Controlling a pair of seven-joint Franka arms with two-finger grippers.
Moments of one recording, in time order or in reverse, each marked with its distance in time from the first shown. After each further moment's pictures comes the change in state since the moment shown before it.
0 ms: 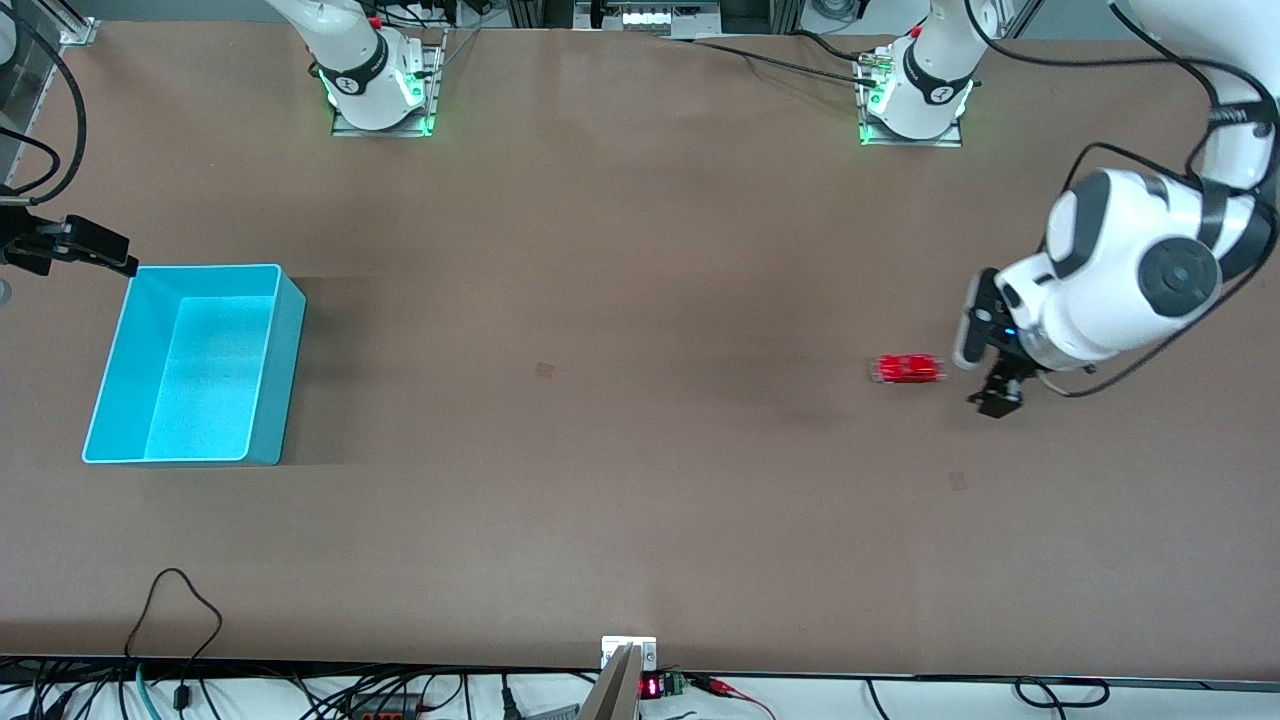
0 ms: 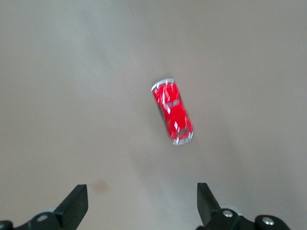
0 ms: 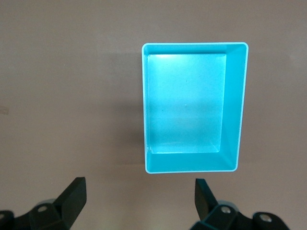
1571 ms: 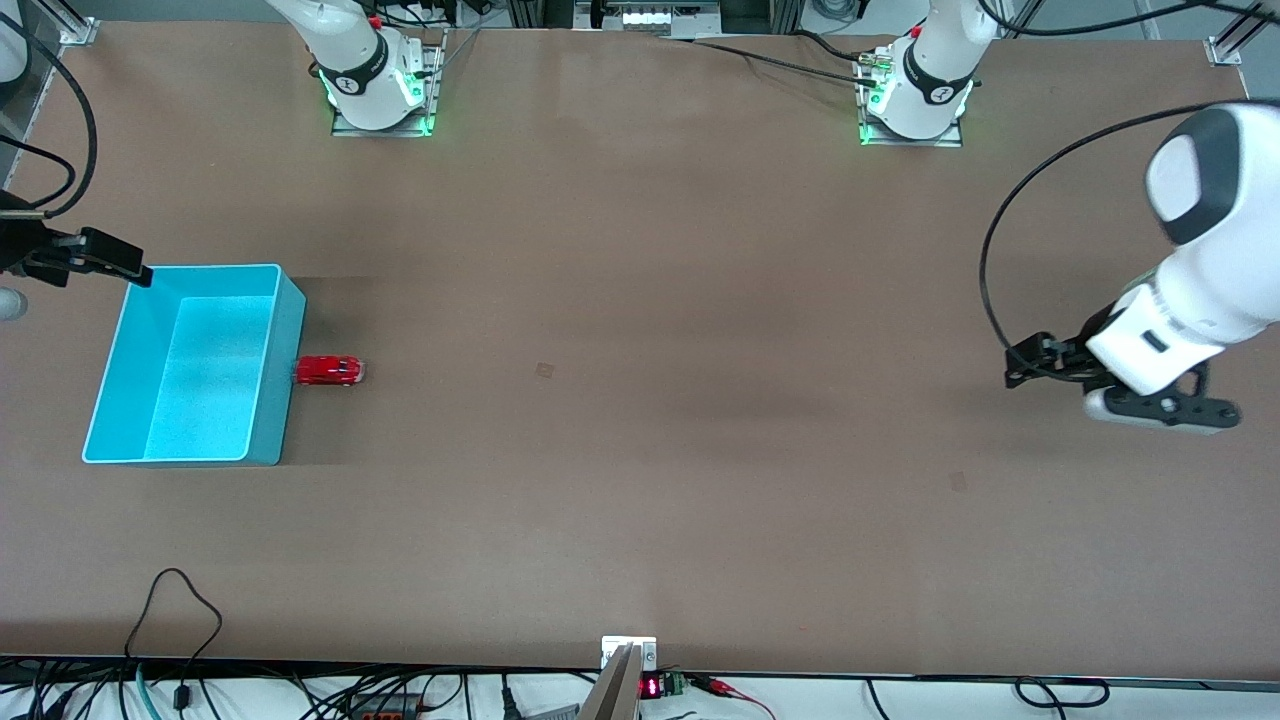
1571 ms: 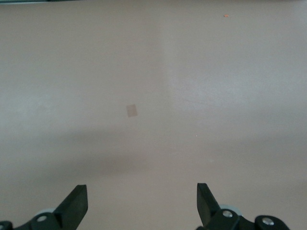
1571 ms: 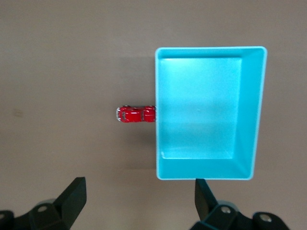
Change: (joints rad) left arm -0.173 -0.031 0.306 0.263 -0.128 -0.196 -1.708; right arm 0.002 0.019 0.007 0.001 0.083 0.031 0.000
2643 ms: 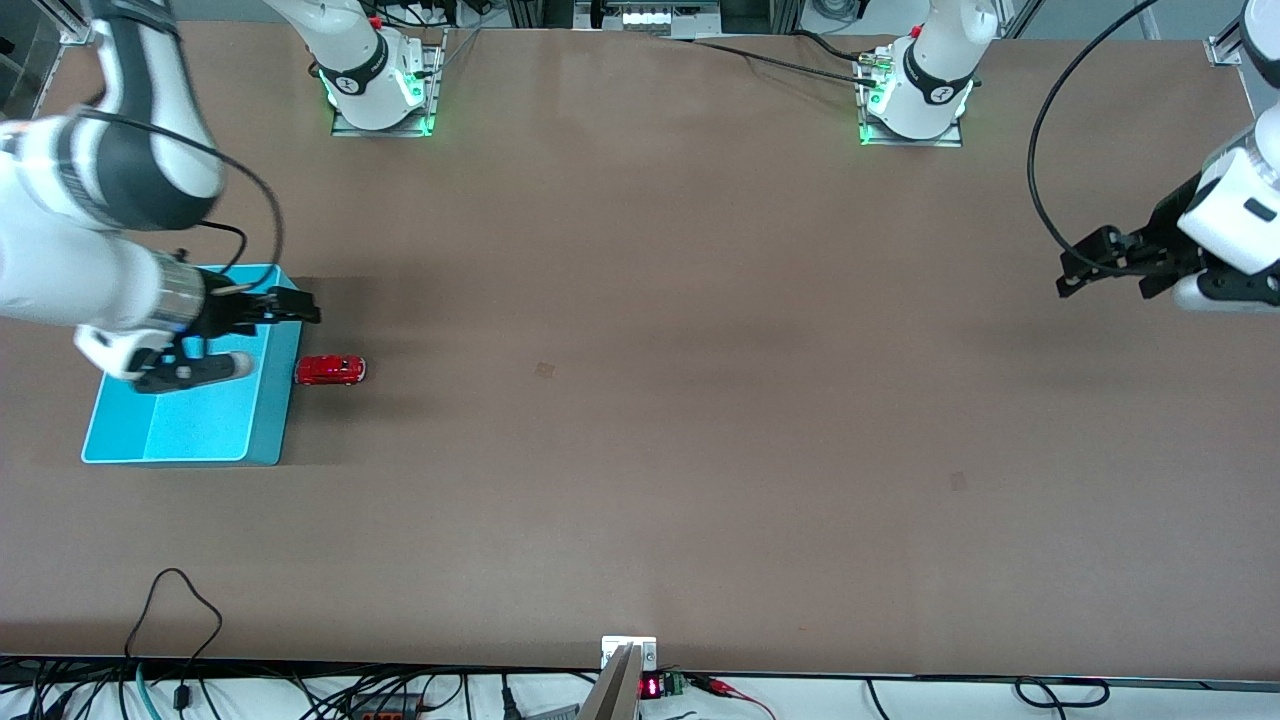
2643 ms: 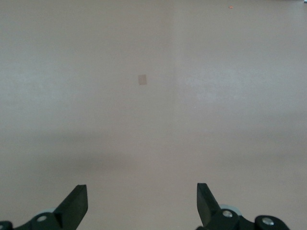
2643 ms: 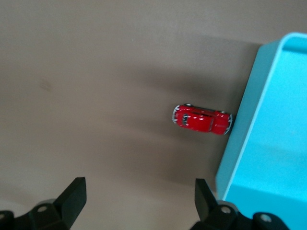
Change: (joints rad) left arm 0.008 -0.264 0.021 -0.145 -0.002 -0.131 -0.060; right arm 0.079 0.141 0.112 -0.191 0.016 0.181 -0.085
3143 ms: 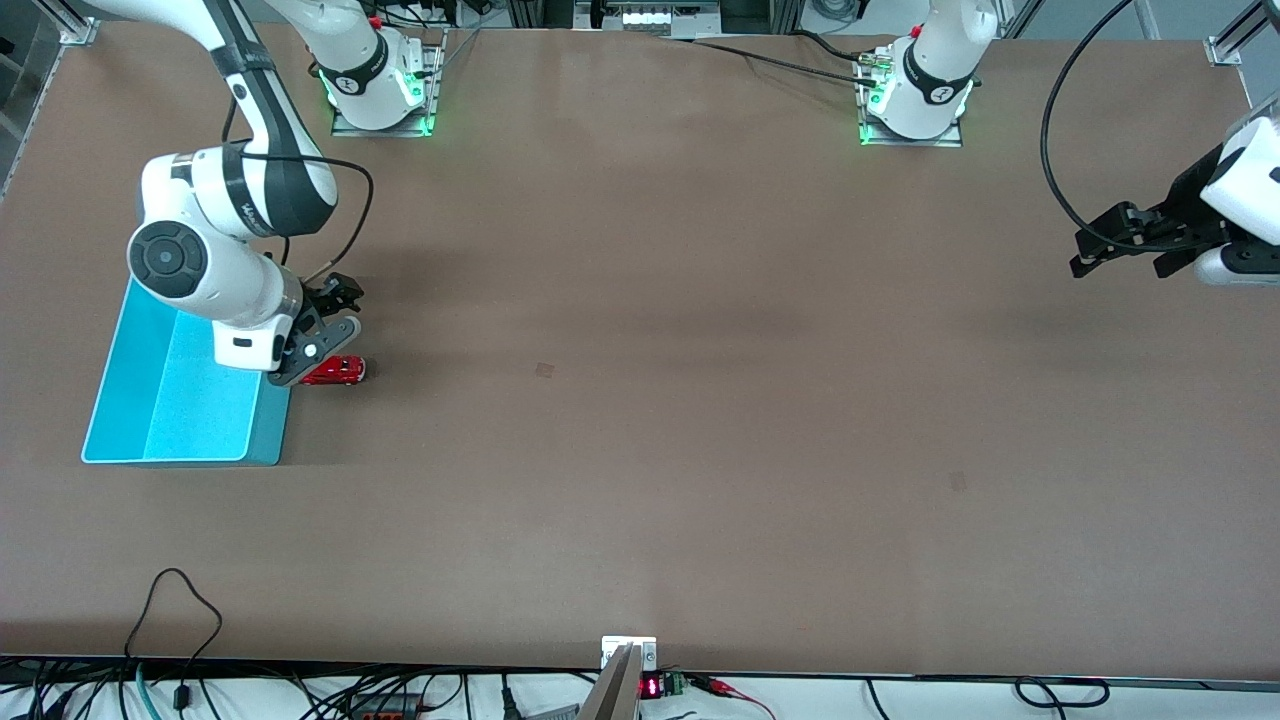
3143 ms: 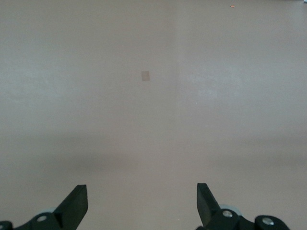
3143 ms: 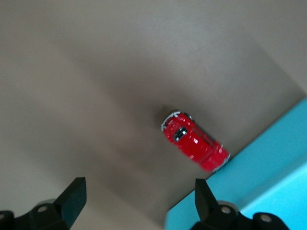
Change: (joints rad) left arm 0.008 -0.018 0.000 0.024 0.000 -0.046 0.000; right arm -0.079 -0.015 0.106 -0.331 -0.184 0.373 -0.461
